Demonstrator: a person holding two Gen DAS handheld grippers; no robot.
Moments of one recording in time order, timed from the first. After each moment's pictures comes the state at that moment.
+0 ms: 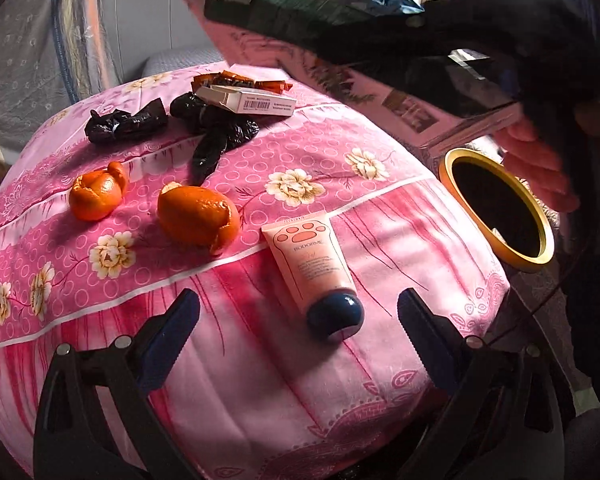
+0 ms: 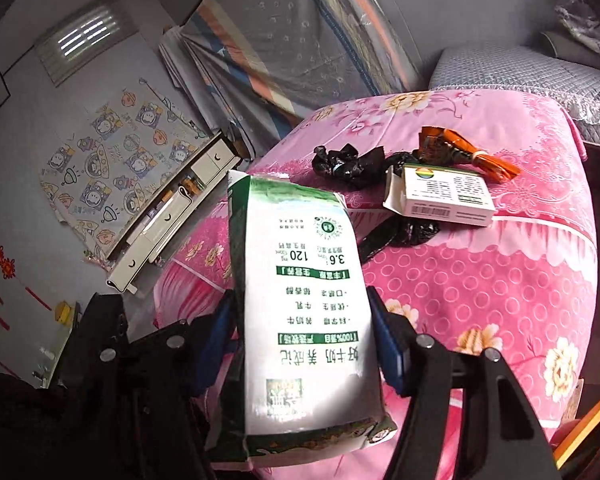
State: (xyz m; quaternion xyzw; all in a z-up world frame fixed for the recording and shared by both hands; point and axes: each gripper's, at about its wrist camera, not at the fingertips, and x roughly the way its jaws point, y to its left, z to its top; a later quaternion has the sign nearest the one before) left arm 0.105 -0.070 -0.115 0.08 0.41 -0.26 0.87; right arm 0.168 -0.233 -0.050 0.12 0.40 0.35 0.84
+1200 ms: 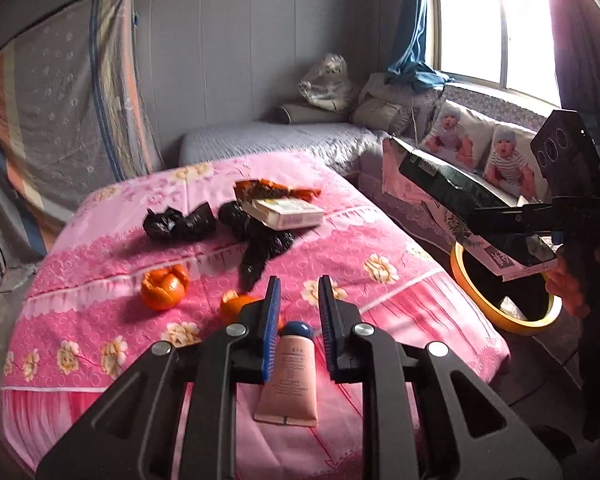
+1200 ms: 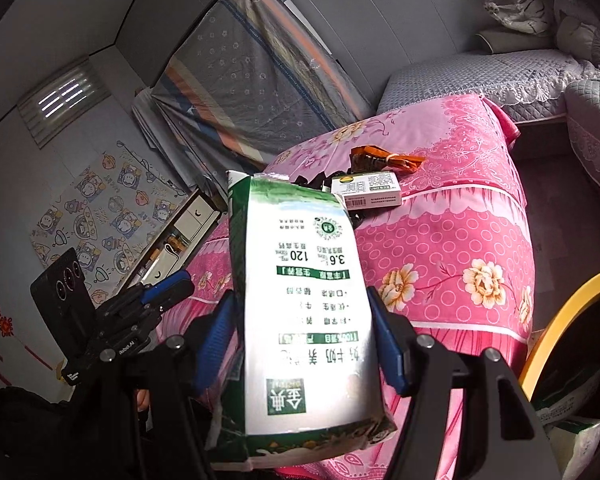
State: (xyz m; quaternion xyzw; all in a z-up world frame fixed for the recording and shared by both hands) left arm 0.088 -0.054 -0.037 0.06 0.29 -0.23 0.93; right arm 0.095 -0.316 -0.051 0.21 0.35 0.29 0.87
